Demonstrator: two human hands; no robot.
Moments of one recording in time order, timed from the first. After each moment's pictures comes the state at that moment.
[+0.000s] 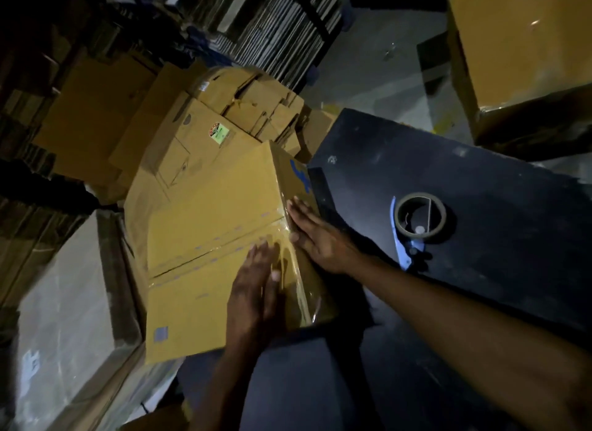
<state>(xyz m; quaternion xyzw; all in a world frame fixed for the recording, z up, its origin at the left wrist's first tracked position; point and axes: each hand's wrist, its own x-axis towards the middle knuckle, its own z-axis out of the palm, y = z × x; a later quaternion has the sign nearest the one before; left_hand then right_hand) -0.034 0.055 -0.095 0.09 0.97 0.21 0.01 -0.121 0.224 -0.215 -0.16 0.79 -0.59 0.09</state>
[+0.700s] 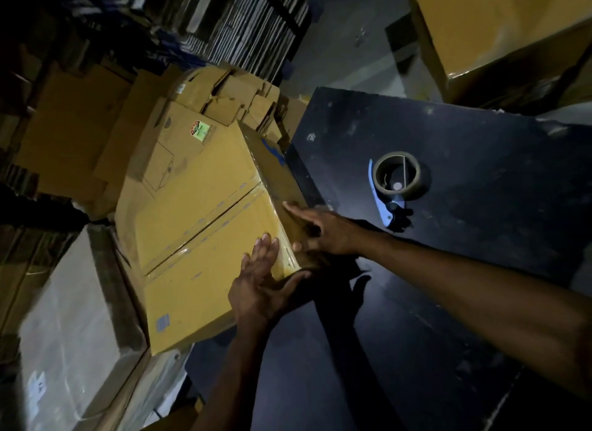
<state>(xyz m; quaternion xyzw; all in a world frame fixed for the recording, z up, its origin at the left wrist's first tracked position) -0.004 0.046 -0.130 0.13 0.99 0.11 -0.04 -0.076 0.244 -0.230 -0.19 0.72 -0.64 0.18</state>
